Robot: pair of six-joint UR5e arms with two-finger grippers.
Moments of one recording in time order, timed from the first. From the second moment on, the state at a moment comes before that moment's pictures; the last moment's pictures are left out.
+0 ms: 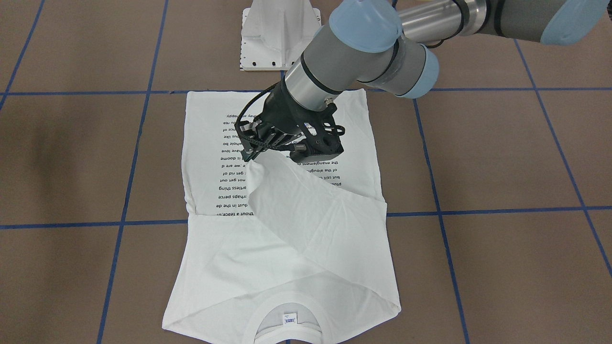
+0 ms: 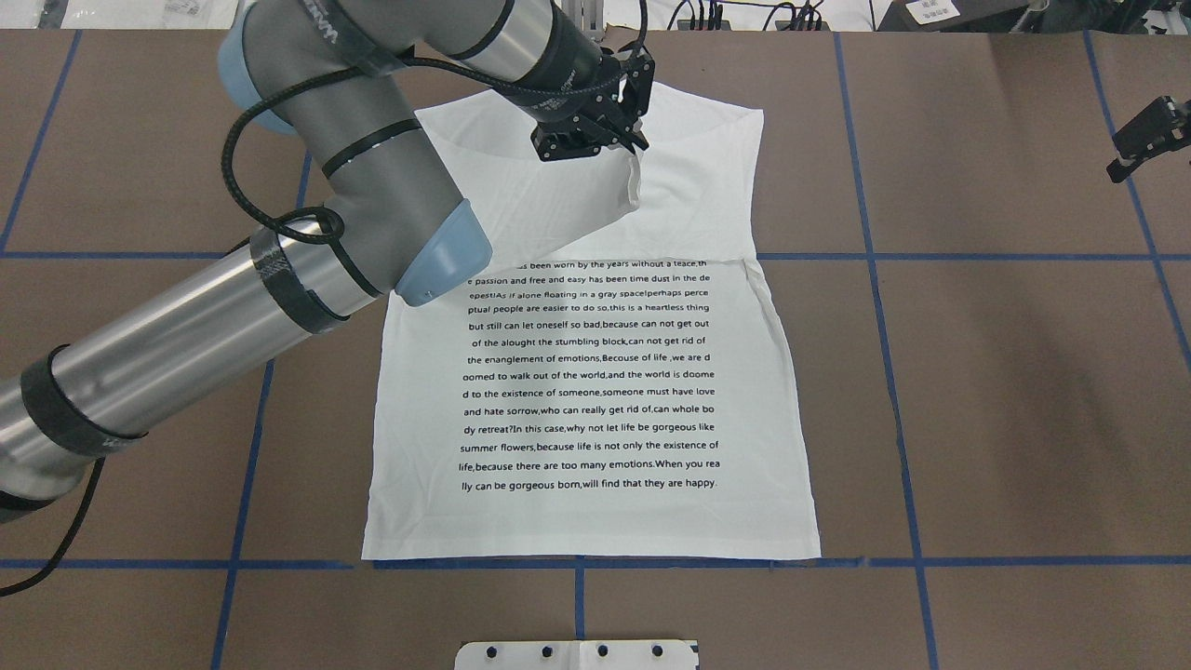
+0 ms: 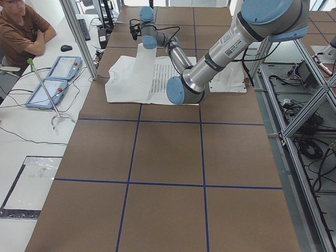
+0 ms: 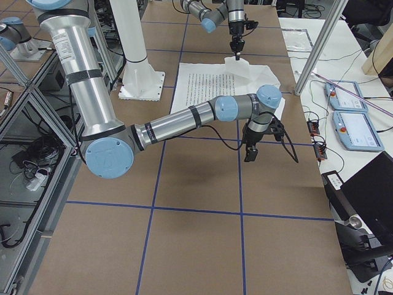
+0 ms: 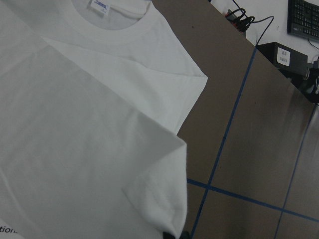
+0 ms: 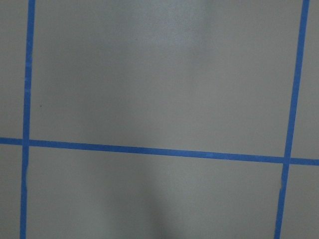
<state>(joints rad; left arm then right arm) -0.75 -2.54 -1.39 -2.14 -2.17 -1.77 1.34 -1.28 1.65 -1.82 2.31 0.19</state>
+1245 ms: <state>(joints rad) -0.51 -2.65 -1.05 -2.36 -1.87 -1.76 1.33 -1.28 1.57 -1.73 2.31 0.19</state>
